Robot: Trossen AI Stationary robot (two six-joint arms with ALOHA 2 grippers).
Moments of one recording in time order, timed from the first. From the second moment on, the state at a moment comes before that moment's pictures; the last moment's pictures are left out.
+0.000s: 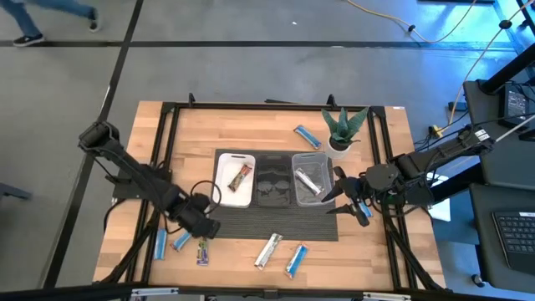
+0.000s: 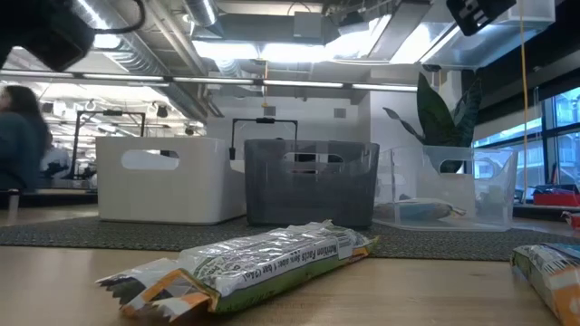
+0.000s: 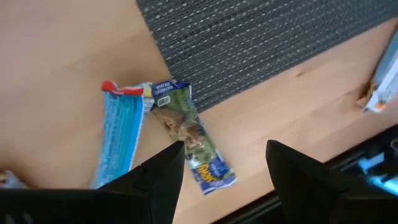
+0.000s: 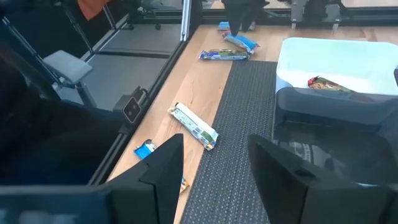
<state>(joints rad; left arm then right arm) -0.65 1.35 0.86 -0.72 -0.02 -1.87 0.41 0.89 0.73 -0.28 0.01 0.17</state>
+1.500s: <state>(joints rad) -0.66 1.68 0.89 -0.64 0.14 -1.78 0.41 0.89 0.73 -0.28 0.01 0.07</state>
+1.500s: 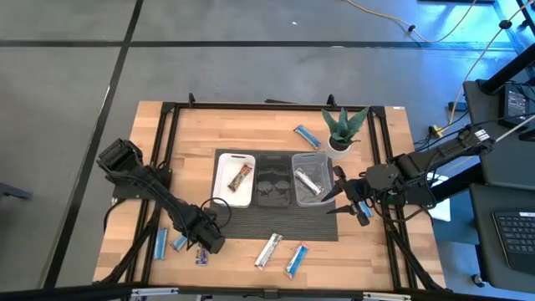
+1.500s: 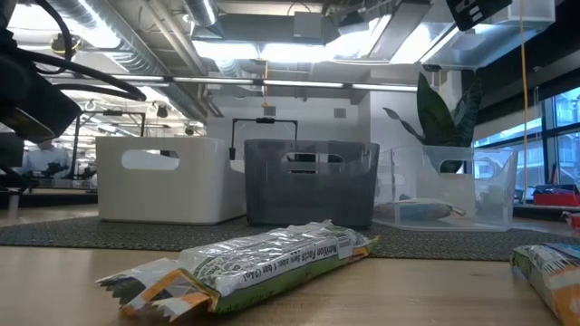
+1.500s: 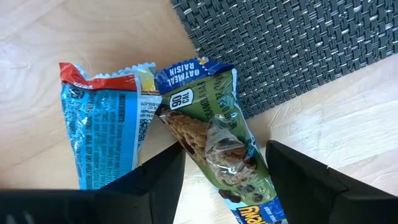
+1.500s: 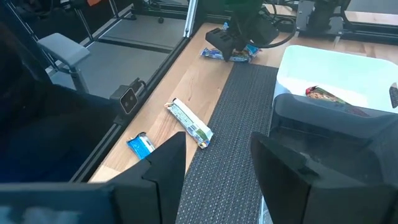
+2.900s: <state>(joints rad) -0.66 1.62 0.91 -0.65 0.08 -1.69 0.41 0.89 0.73 -0.28 0.01 0.07</state>
